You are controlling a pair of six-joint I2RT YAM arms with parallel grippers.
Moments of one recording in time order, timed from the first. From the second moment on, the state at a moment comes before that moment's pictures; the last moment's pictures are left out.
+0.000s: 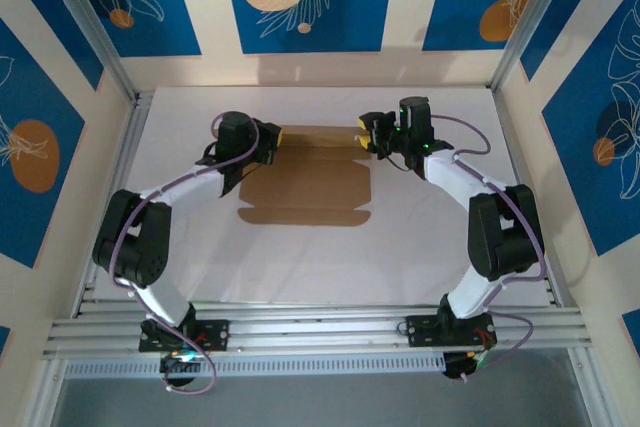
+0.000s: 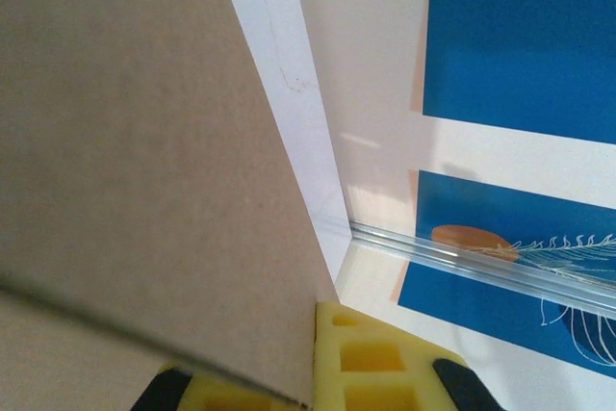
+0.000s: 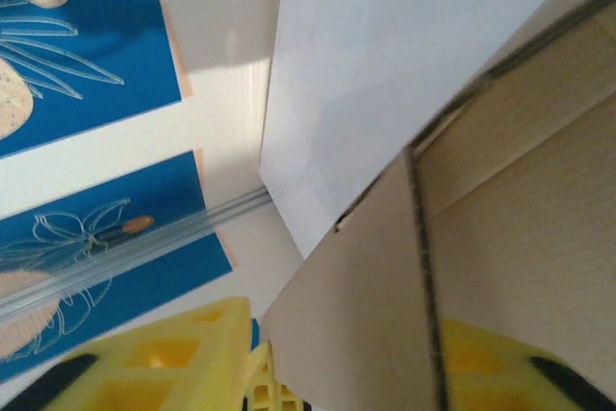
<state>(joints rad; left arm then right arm) -0.38 1.68 1.05 0.24 0.18 -1.54 0.25 1.67 1.12 0.03 -0.40 1.54</state>
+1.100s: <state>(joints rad) -0.44 1.72 1.06 0.31 0.01 -1.60 0.33 1.62 1.04 0.09 -0.28 1.66</state>
